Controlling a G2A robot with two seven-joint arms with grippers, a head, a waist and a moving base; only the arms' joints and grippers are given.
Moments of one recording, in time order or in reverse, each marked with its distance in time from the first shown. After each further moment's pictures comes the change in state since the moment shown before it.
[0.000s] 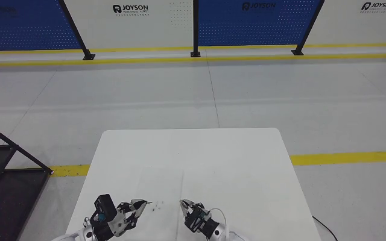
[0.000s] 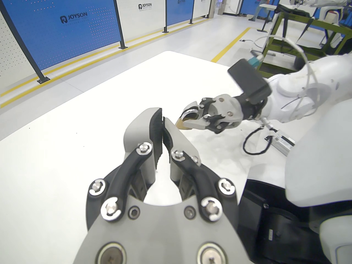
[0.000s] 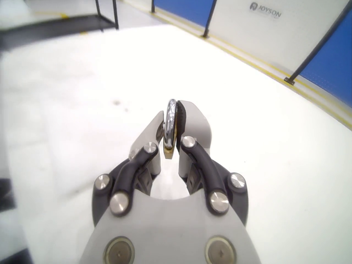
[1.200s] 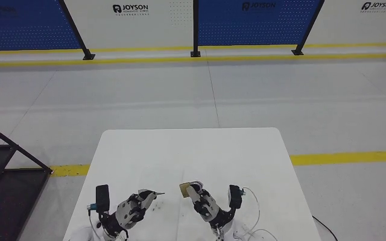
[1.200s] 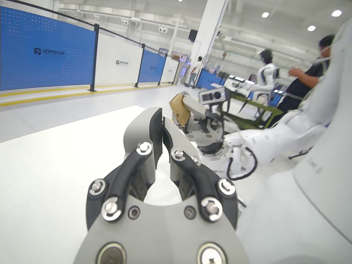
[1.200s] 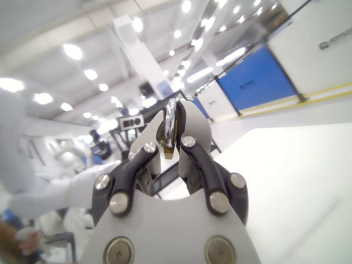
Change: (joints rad) left arm -0.172 -0.011 0.209 0.113 -0.349 -0.168 0.111; right arm 0.153 -0.037 -0.053 0.108 0.706 -0.760 -0.385
